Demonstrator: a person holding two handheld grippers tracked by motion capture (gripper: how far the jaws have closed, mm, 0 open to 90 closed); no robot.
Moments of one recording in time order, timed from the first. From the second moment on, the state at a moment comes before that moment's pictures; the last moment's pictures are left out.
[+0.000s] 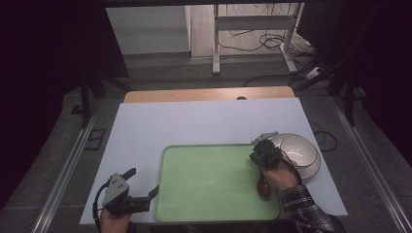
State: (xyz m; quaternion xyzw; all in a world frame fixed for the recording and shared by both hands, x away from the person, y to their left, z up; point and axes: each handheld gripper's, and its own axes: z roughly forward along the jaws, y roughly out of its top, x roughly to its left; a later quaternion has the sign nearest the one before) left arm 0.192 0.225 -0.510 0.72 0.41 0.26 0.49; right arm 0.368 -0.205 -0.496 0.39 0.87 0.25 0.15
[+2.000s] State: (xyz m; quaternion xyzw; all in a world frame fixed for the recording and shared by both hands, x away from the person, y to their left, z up) left arm 0.192 0.226 -0.511 0.72 0.42 0.26 0.50; right arm 0.337 -0.218 -0.465 0.34 0.85 0.36 0.17
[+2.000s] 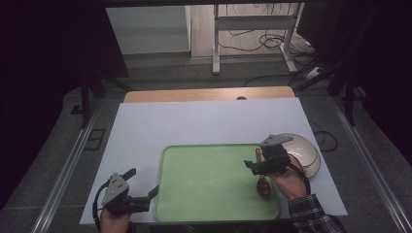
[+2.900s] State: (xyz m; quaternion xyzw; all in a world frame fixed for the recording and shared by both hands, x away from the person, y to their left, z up) left arm 0.192 0.226 -0.511 0.72 0.42 0.25 0.50; right arm 0.306 -0.244 -0.457 0.33 0.83 0.40 0.19
